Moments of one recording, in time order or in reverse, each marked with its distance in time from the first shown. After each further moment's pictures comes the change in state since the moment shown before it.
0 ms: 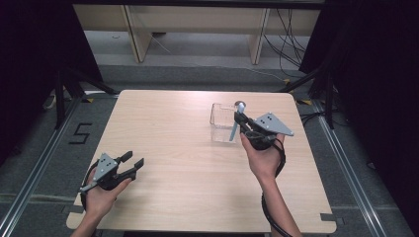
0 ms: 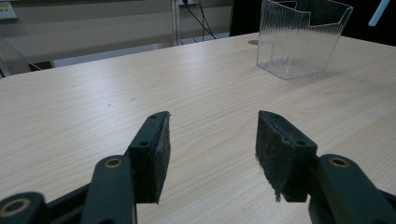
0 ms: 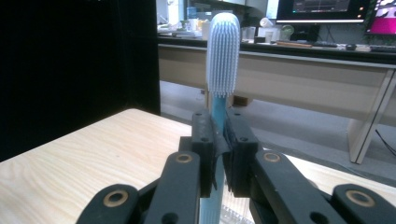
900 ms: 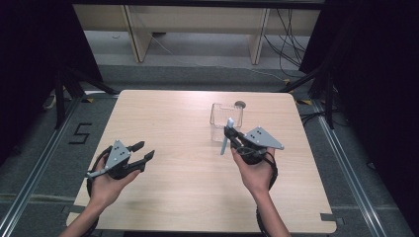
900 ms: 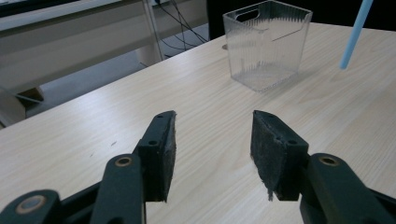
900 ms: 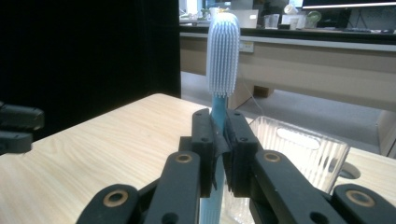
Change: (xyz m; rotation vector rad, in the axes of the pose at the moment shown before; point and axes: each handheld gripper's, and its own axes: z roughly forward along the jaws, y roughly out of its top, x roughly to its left) left arm -0.023 0.056 0.011 0.065 -0.061 0.162; right arm 0.028 -0.026 -0.007 0.036 0.078 0.006
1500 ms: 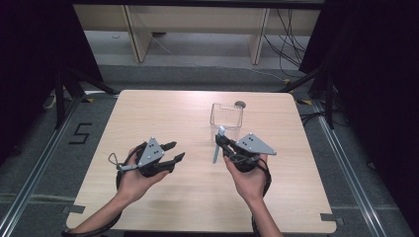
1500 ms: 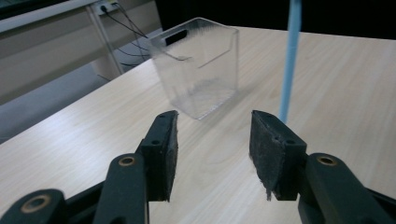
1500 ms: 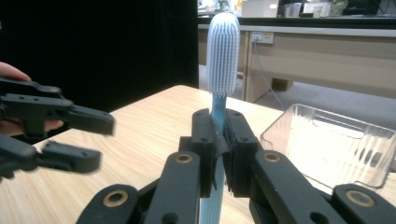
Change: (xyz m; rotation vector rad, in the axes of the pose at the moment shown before) left arm -0.052 0.040 0.042 0.017 -0.150 0.087; right arm 0.020 -0.010 0.001 0.016 0.063 -0.013
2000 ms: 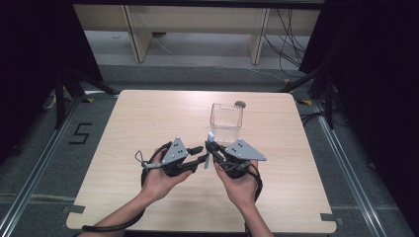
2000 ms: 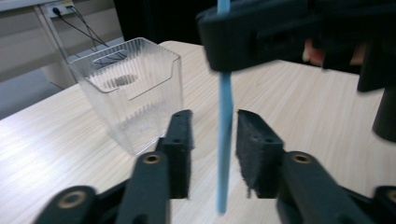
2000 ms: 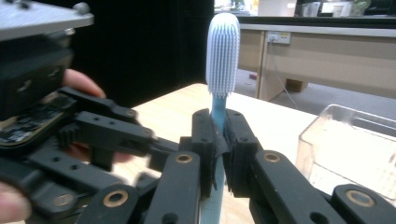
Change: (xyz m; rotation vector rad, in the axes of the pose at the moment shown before) left arm -0.040 0.021 0.045 -0.030 -0.153 -0.053; right arm 0.028 -0.005 0.005 0.003 0.059 -0.001
